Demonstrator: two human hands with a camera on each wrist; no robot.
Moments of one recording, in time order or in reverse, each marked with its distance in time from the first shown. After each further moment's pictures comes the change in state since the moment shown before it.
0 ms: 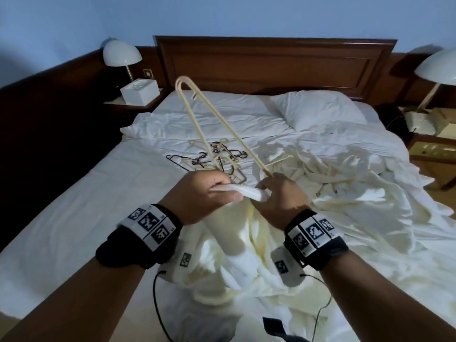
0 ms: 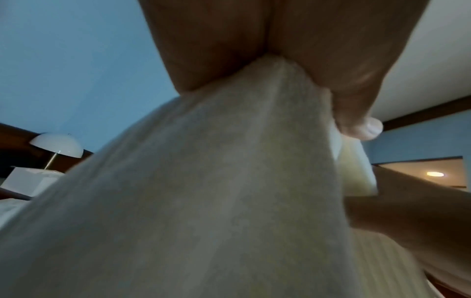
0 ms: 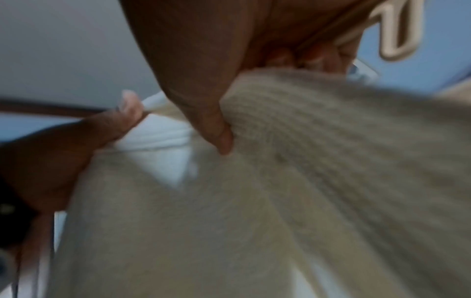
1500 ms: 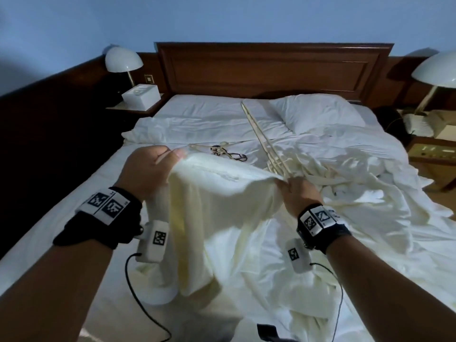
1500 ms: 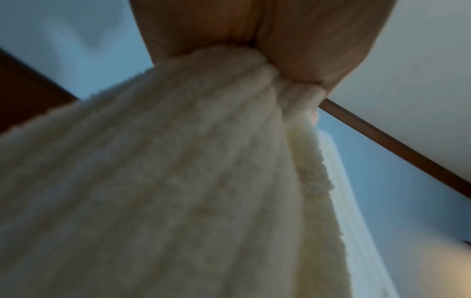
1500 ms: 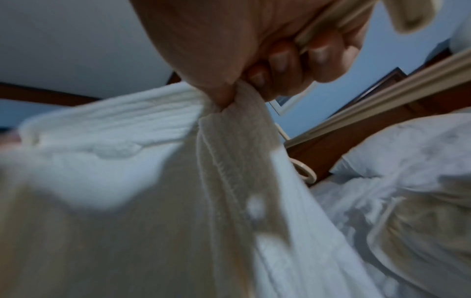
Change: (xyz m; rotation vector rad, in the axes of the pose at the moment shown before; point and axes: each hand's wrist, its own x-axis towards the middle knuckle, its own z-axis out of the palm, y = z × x) left_hand 0.004 -0.037 -0.067 0.136 0.418 -0.187; right_hand 0.025 0.064 0.001 0.009 -0.030 0.285
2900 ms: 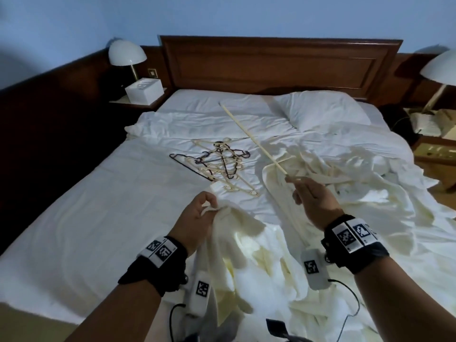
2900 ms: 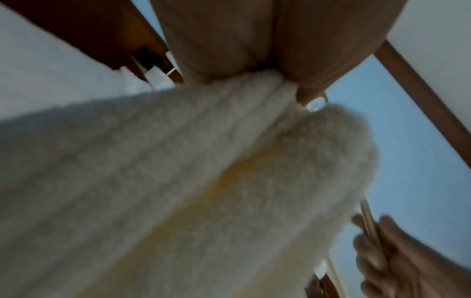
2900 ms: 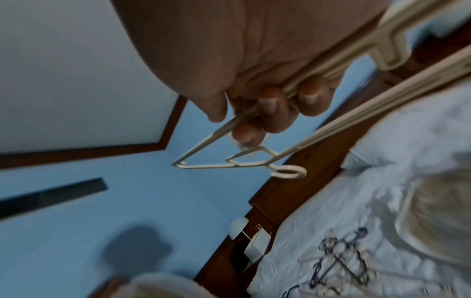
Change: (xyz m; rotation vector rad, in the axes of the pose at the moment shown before) left_hand -0.091 -0.003 0.104 -0.741 -0.301 -0.420; right_hand -0.024 0.022 -0.009 0.432 0.016 -0.163
